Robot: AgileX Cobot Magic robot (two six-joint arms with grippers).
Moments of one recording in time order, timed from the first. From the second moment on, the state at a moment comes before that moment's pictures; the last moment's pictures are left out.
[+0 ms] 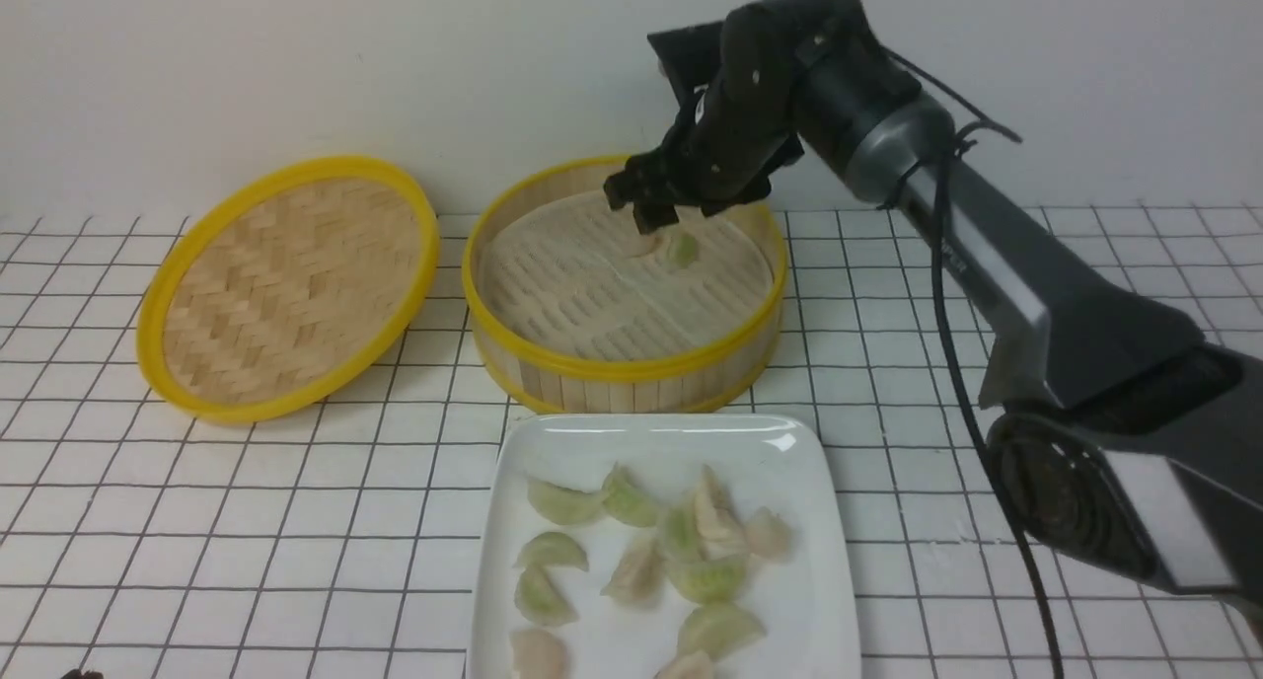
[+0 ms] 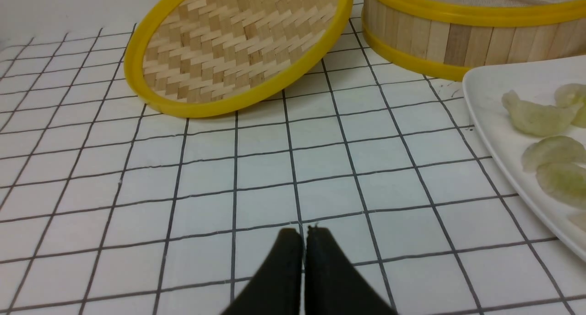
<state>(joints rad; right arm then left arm) 0.49 2.61 -2.78 0.05 1.26 0.11 -0.05 -0.01 0.03 -0.13 0.38 0.16</state>
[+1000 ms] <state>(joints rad) 0.41 2.51 -2.37 -0.11 1.23 0.13 -0.05 -0.01 0.03 -0.13 0.38 0.16</state>
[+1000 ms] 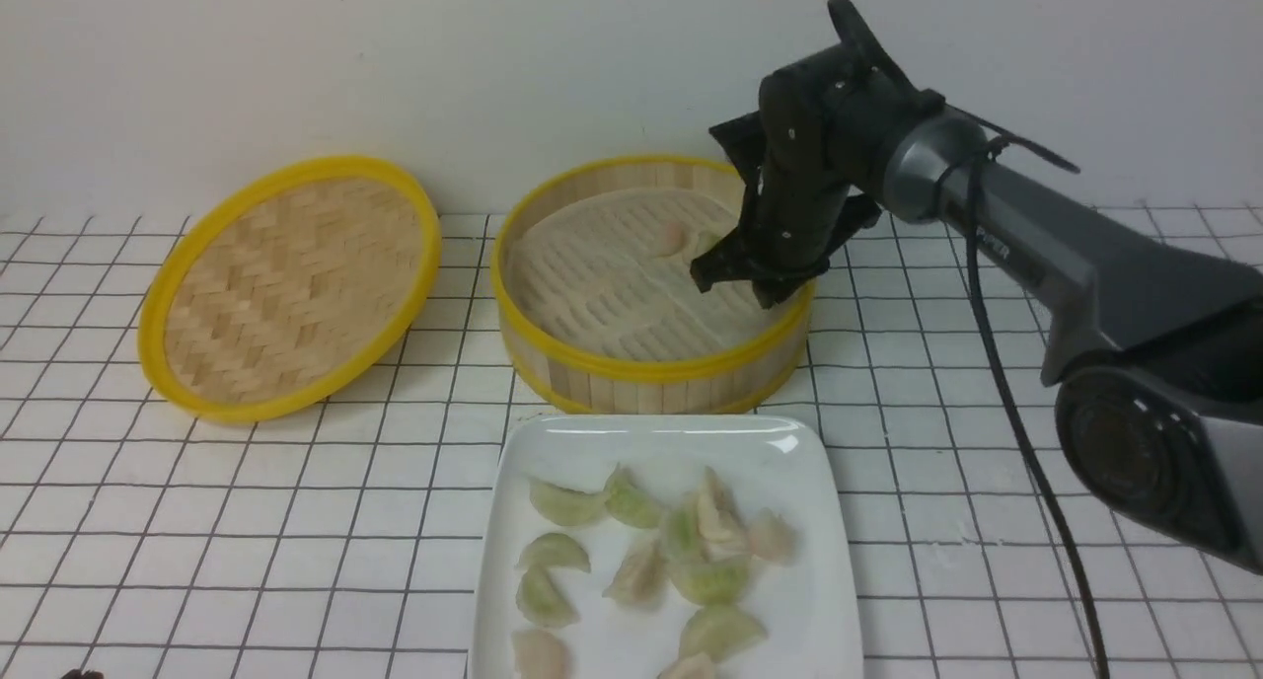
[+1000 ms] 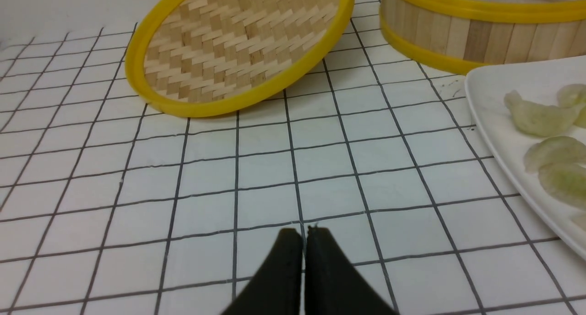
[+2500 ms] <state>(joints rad) 0.37 2.56 -2.43 0.12 1.10 -0.23 -0.05 -0.01 0.03 -0.13 0.38 0.16</state>
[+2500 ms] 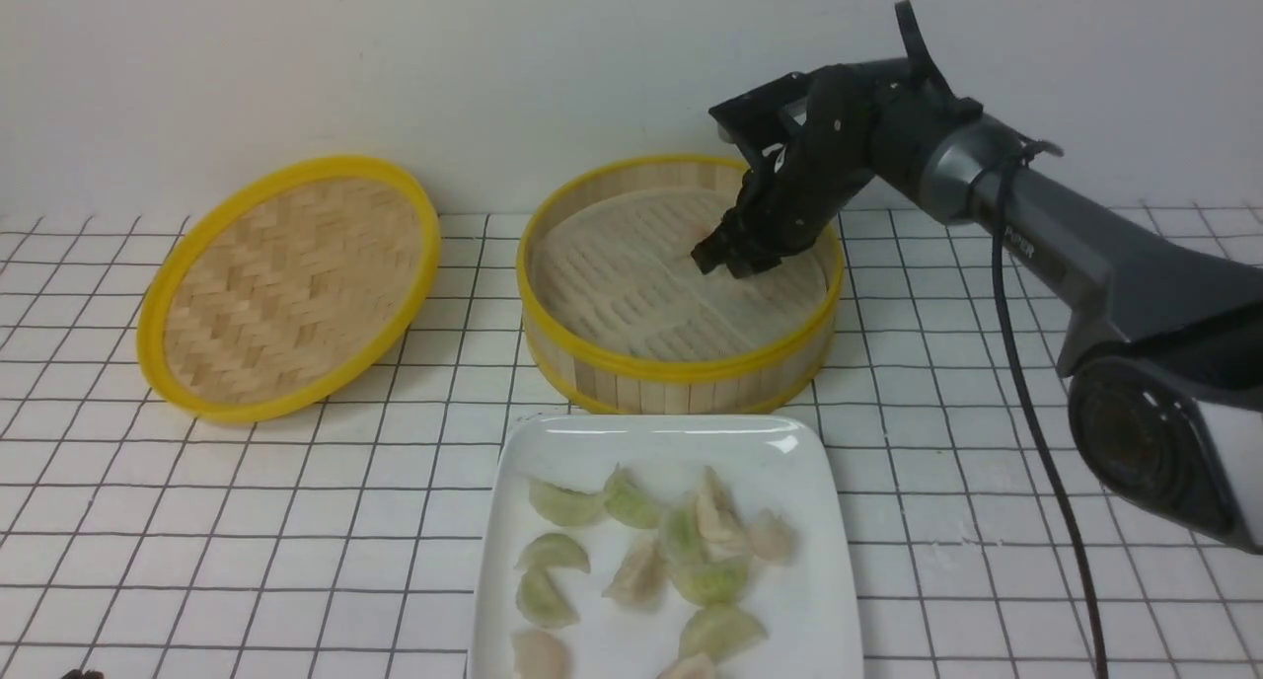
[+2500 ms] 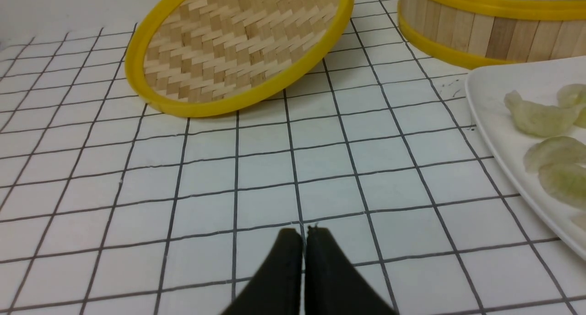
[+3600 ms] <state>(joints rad) 0.37 2.60 -2.42 0.14 0.90 -0.24 -0.05 -0.01 0.03 -0.13 0.38 0.16</state>
